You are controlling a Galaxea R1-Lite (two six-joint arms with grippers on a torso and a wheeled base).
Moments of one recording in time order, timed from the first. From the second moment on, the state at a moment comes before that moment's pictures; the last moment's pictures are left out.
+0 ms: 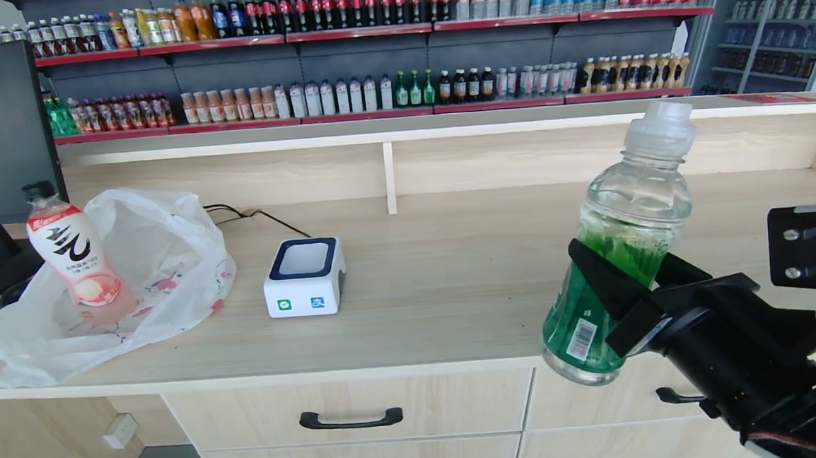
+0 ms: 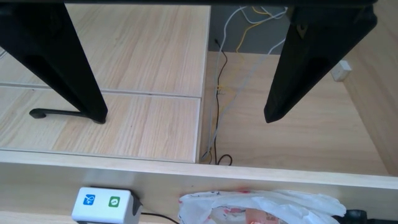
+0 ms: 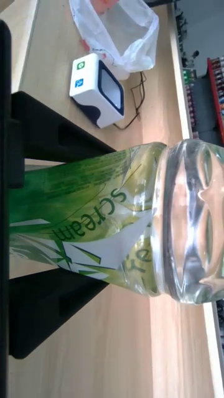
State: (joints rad) left arm 0.00 0.00 0.00 0.00 0.00 0.00; right arm 0.82 1.57 -0.28 -1.57 -0.52 0.00
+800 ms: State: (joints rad) left arm 0.00 0.00 0.00 0.00 0.00 0.00; right arm 0.53 1.63 -0.33 -1.57 -0.44 0.04
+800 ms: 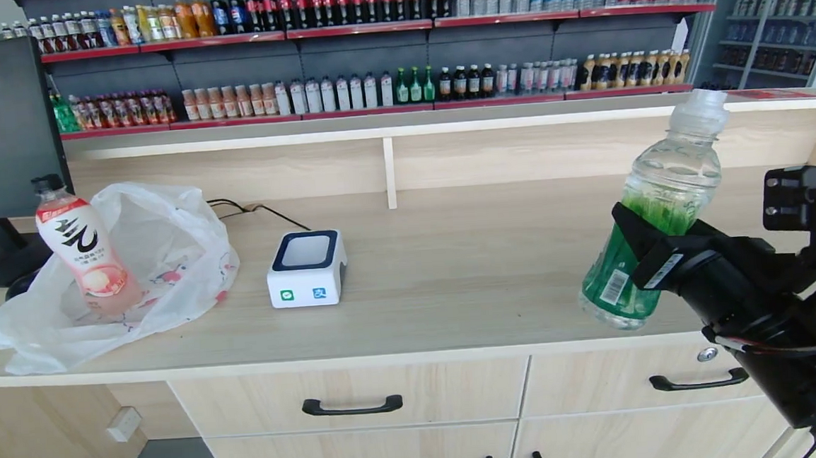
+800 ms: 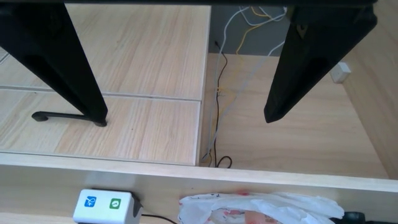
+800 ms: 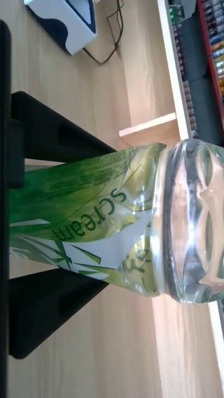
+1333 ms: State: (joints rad) left arm 0.00 0.00 0.00 0.00 0.00 0.00; right arm 0.50 1.62 -0.34 -1.57 -0.44 0.04
